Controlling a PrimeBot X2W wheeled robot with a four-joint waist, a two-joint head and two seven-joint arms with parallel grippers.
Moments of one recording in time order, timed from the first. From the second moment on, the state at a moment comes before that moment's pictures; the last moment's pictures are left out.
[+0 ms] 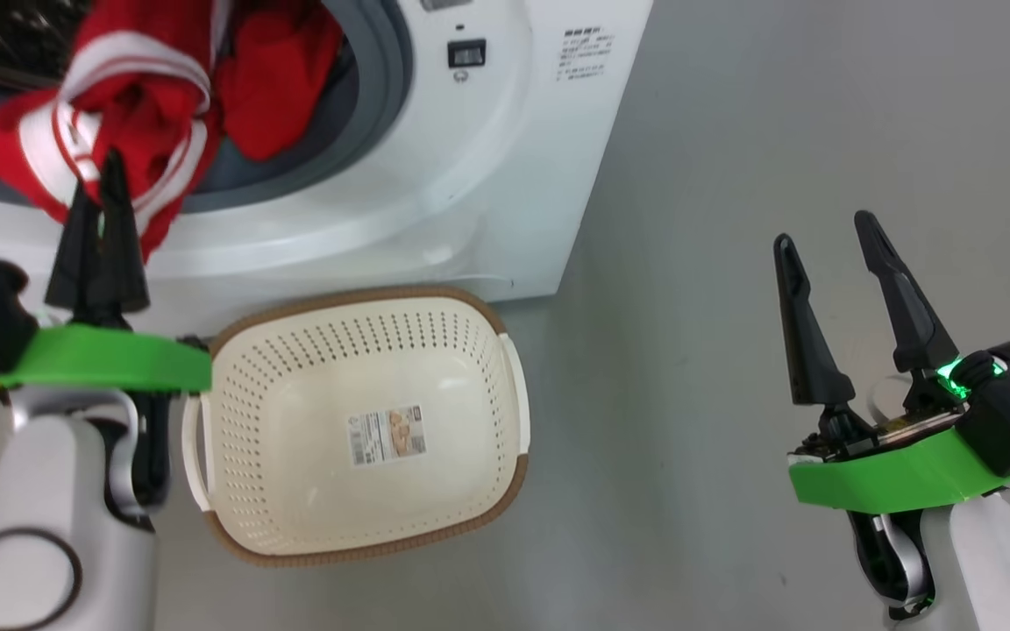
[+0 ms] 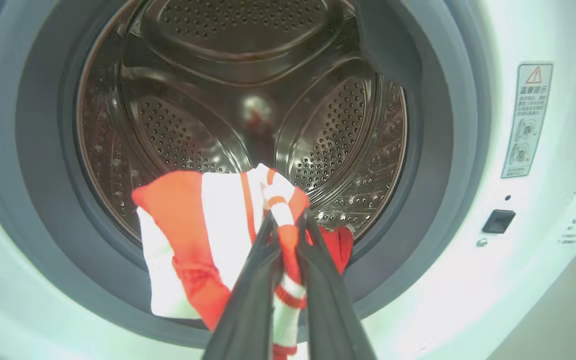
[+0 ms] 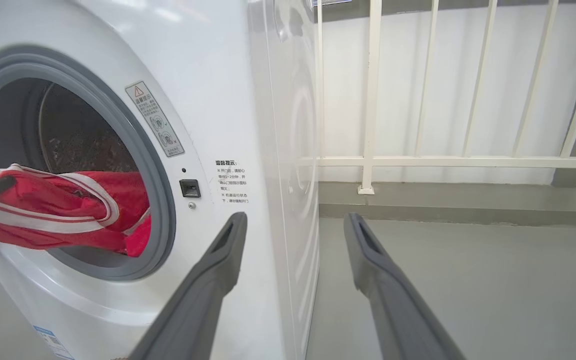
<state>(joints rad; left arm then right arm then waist) -0.60 0.13 0.03 0.38 -0.32 -0.04 -0.25 -0.22 -0.05 0.04 -0.03 0.25 0.13 -0.26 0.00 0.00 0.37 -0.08</state>
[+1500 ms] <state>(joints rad) -0.16 0.08 -0.06 -0.15 -0.28 0.06 -0.15 -0.14 -0.05 0.01 -0.01 0.25 0.13 -0.26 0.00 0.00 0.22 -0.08</state>
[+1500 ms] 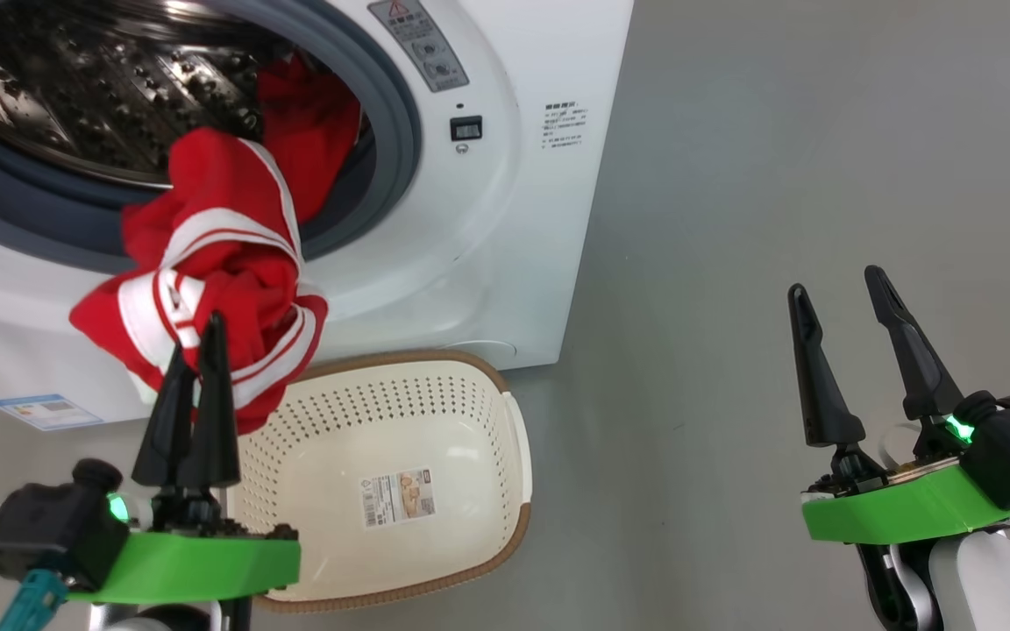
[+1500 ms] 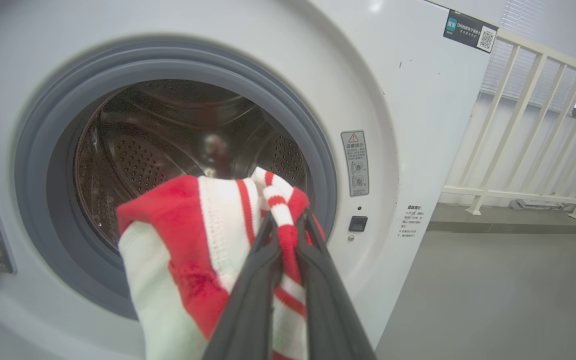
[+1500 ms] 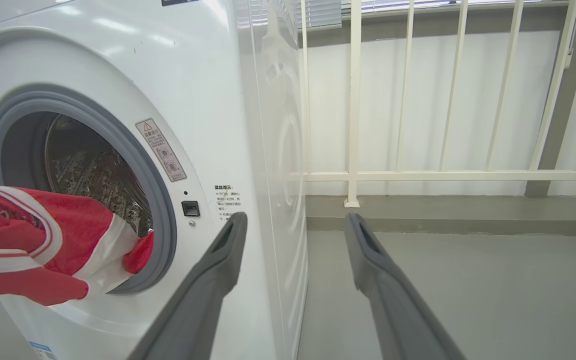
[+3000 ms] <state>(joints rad) -0.59 0.03 -0.14 0.87 -0.41 -0.05 -0.25 -0.26 -0.05 0.07 -0.04 0.25 0.13 -0.26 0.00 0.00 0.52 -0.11</state>
